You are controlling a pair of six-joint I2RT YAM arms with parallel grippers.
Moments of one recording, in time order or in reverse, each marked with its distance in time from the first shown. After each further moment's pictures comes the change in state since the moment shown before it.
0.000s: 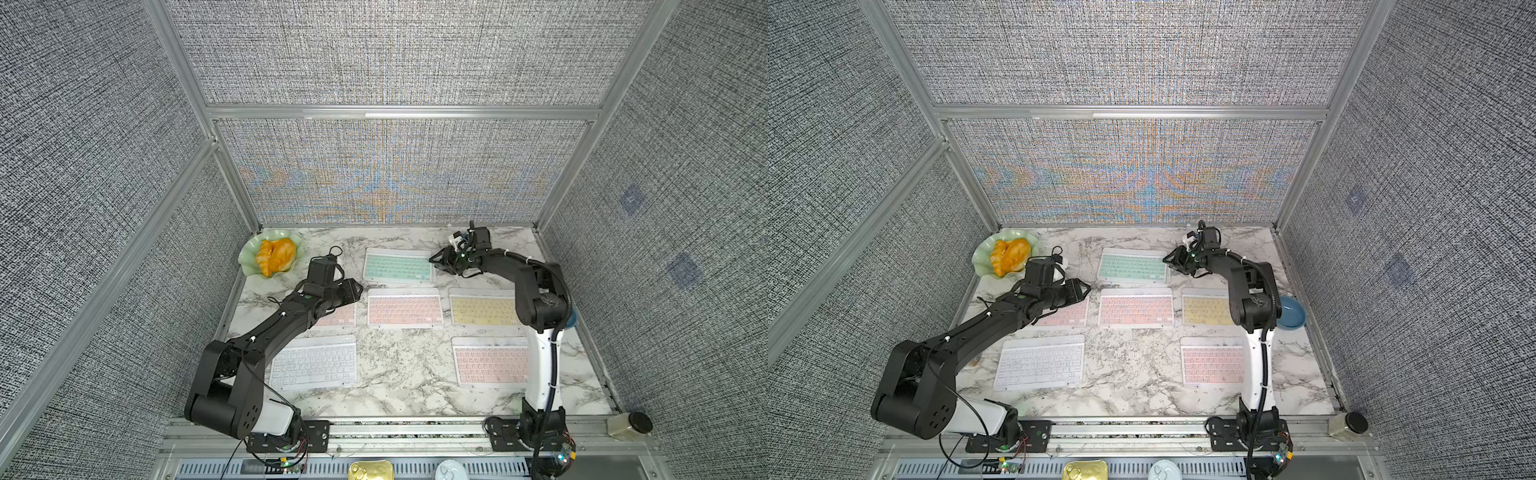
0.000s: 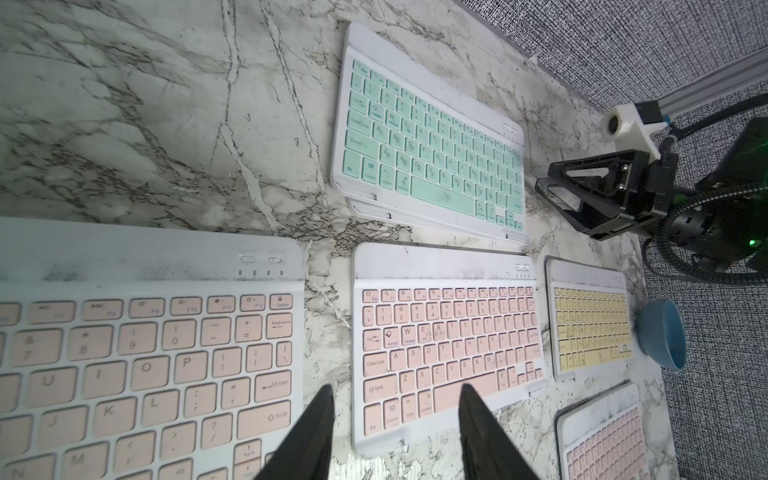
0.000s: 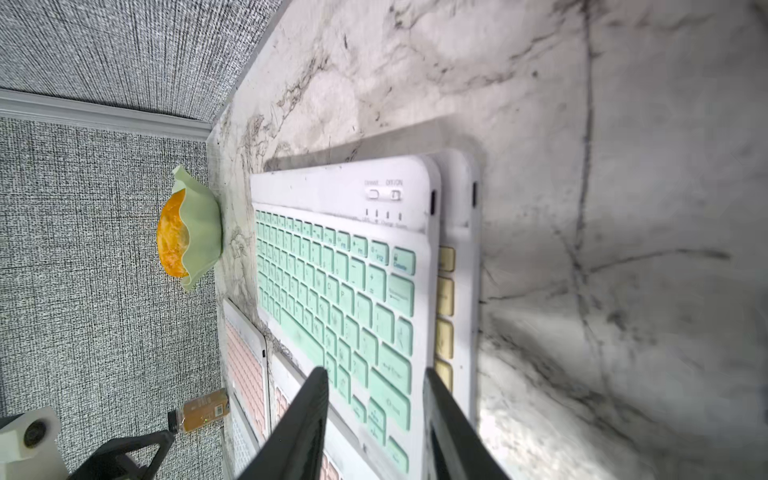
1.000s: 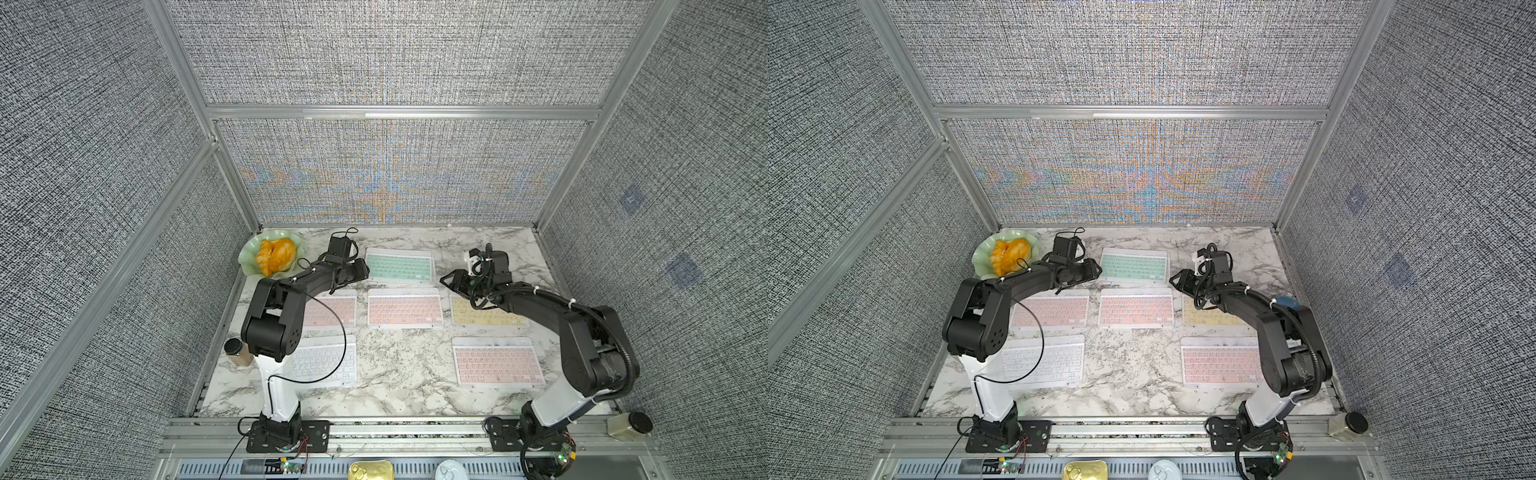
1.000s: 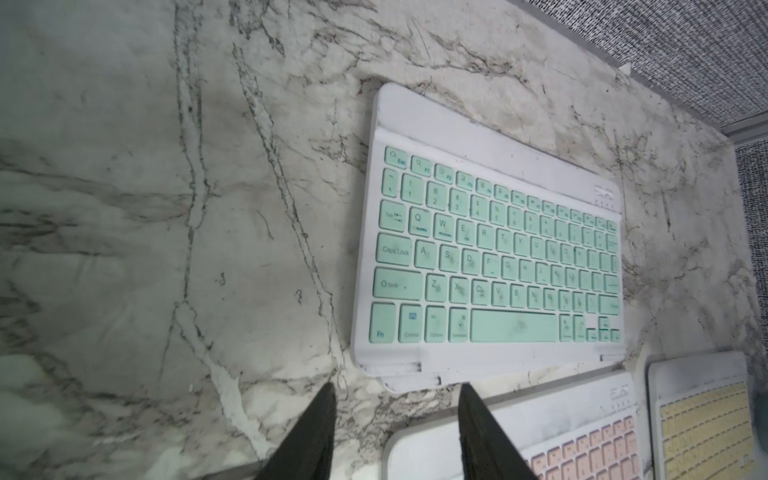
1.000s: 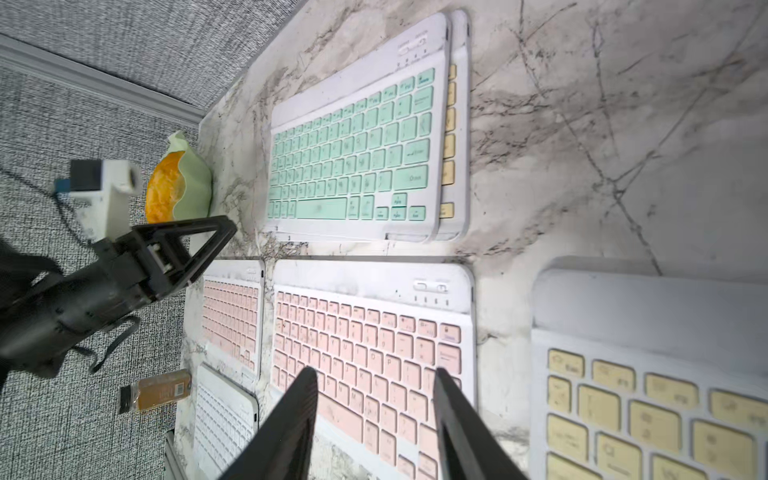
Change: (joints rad) left arm 0.021 0.565 0.462 0.002 -0.053 0.092; right arm 0.085 -0.650 -0.705 0.157 0.236 0.000
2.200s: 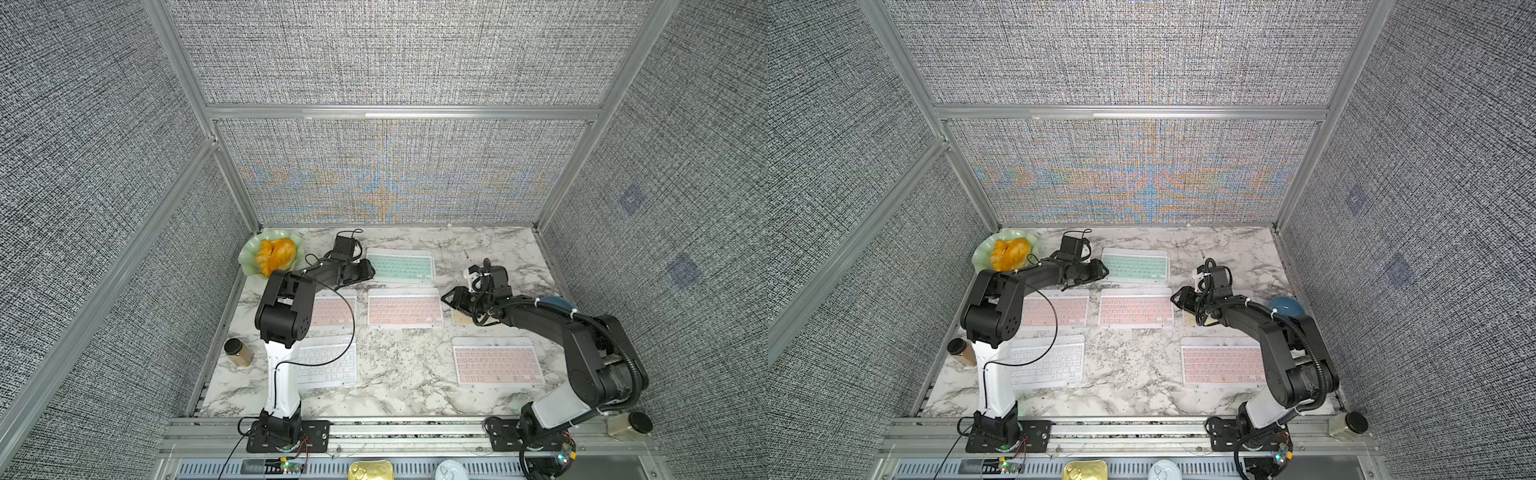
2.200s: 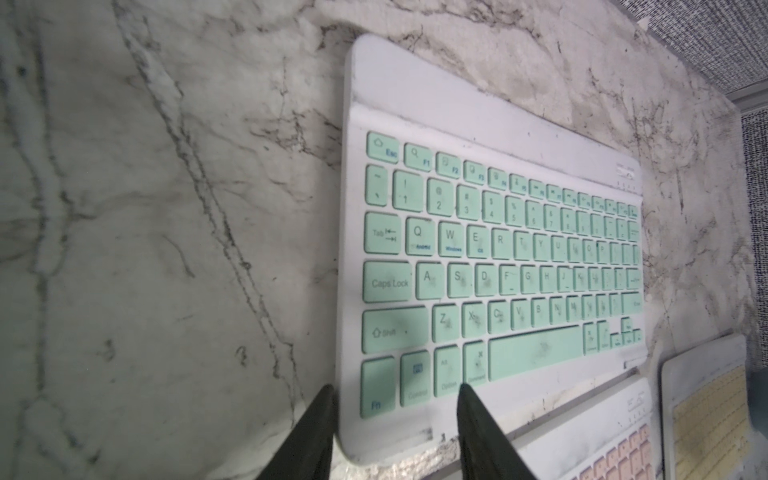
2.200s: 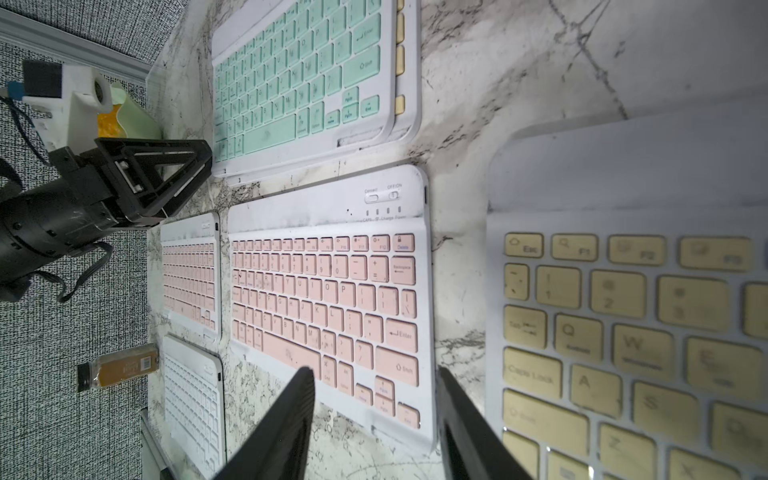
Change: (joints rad) left arm -0.002 0.112 0.084 -0.021 0.088 0.015; right arm 0.026 -0.033 -0.103 -0.027 0.036 -0.009
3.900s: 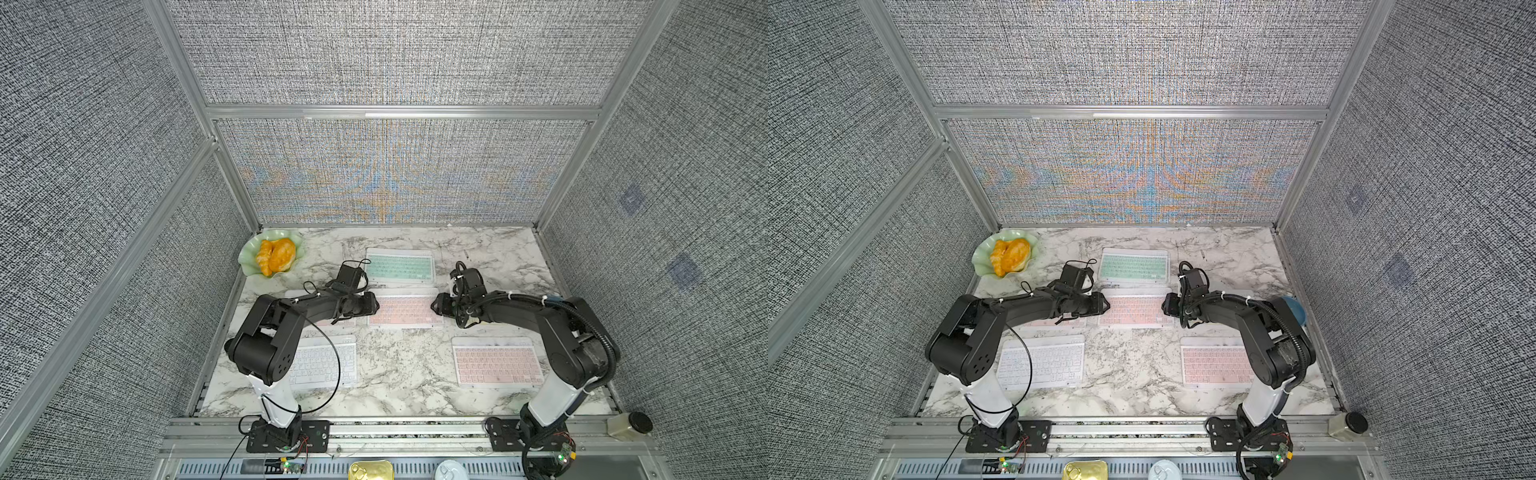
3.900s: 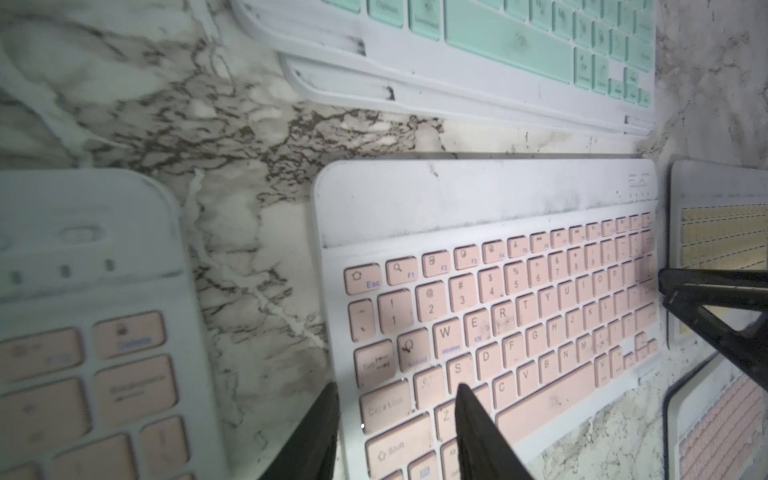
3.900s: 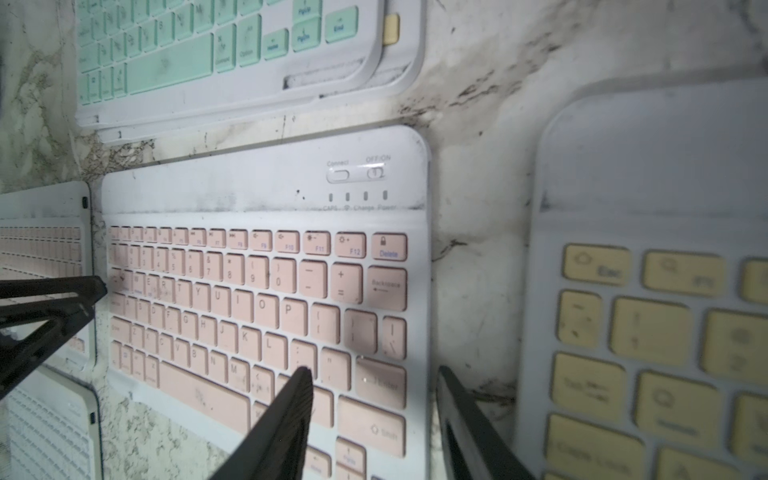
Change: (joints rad) left arm -0.135 -0.325 -0.449 0.031 -0.024 -0.009; right arm 0.153 0.160 0.094 -0.062 0.216 -0.056
